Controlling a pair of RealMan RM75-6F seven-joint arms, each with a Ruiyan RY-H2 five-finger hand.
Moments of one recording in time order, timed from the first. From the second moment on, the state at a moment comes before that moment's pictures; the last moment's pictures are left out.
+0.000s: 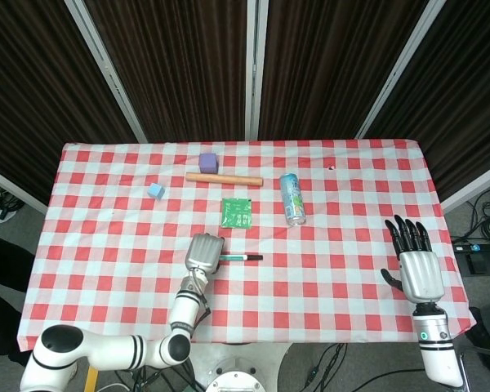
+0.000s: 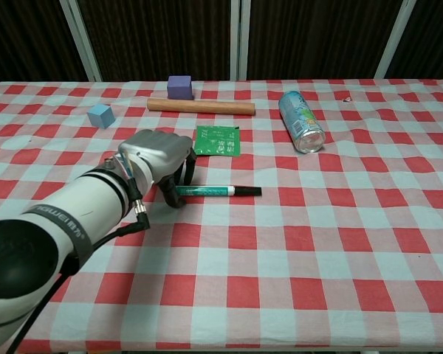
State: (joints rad) left arm -0.88 -2.04 -0.29 -1.33 0.61 1.16 1.02; right arm 0.20 -1.40 0.12 -1.47 -1.47 1.44 -0.18
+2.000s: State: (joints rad) left arm -1.02 -2.02 -0.39 -1.52 0.63 1.23 0.99; right arm 0.51 -1.60 0.19 -1.44 -1.44 1.16 -0.37
